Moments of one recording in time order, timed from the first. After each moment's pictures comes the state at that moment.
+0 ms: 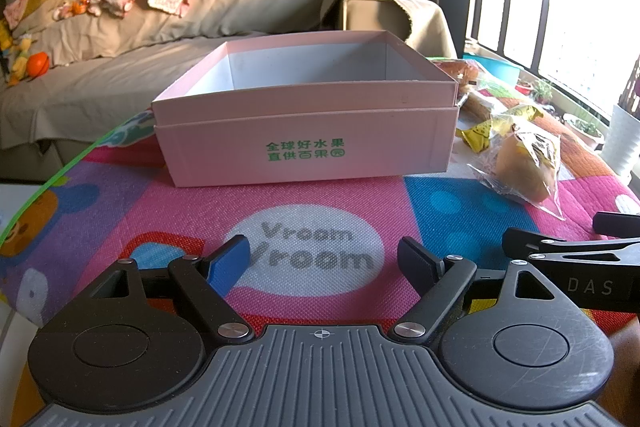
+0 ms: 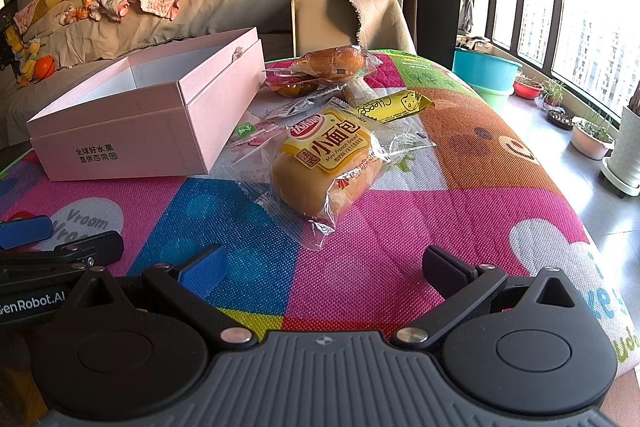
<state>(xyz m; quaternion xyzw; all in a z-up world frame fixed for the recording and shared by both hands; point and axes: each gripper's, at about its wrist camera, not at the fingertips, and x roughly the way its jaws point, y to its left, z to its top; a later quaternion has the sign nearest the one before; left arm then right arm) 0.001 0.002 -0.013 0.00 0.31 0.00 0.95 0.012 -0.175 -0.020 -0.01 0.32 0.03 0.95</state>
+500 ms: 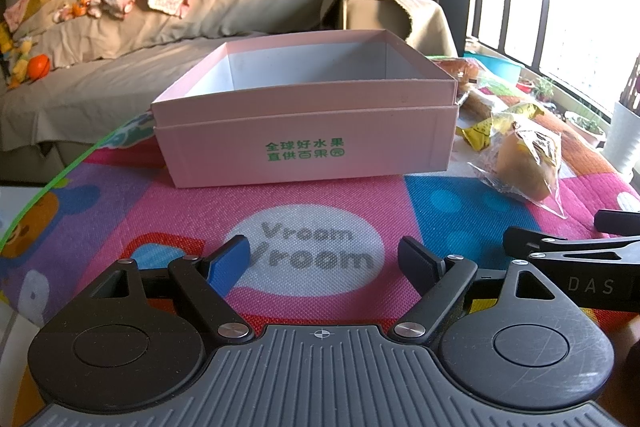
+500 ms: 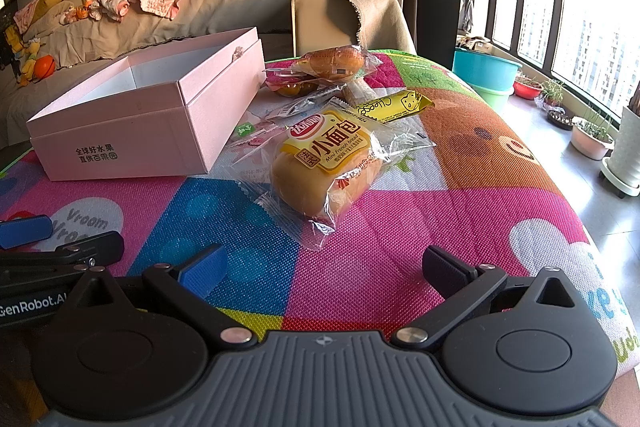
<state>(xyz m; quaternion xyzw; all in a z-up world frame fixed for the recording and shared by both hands) 0.001 0.003 -0.016 0.00 0.31 0.00 0.95 0.013 -0.175 -0.019 -0.01 0.32 0.03 0.95</state>
